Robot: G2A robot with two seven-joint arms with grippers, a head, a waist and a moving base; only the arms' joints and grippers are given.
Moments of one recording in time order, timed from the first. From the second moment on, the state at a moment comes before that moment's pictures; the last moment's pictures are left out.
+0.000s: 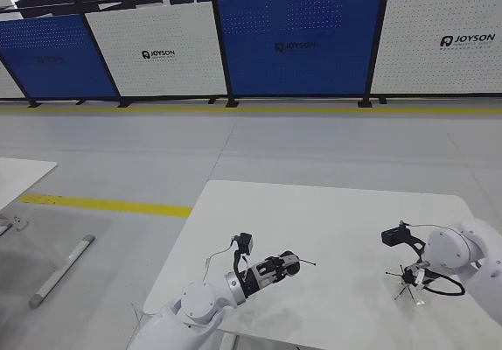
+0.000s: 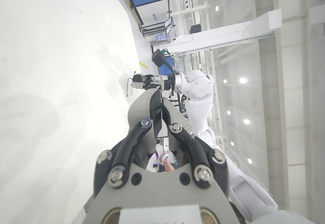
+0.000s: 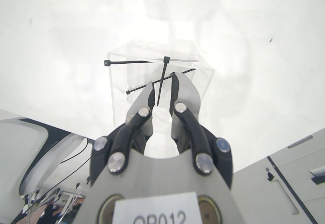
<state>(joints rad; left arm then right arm) 1.45 -1.12 -1.09 -1.59 -0.37 -0.23 -0.47 -0.58 -0.92 0.51 -1.21 -0.49 -0.05 1.39</state>
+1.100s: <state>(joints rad) 1.45 -1.12 -1.09 -1.59 -0.37 -0.23 -0.47 -0.82 -0.77 0.81 -1.51 -0.54 -0.25 1.26</state>
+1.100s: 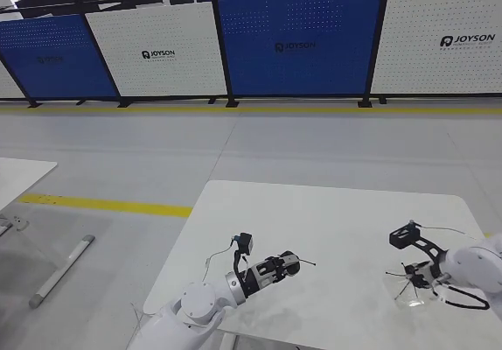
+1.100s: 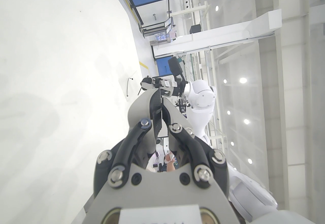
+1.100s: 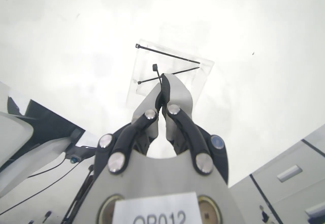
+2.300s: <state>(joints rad) 1.45 -1.12 -1.09 -1.59 -0.37 -0.23 -0.47 -0.96 -0.64 0.82 -1.80 -0.60 -0.34 0.84</state>
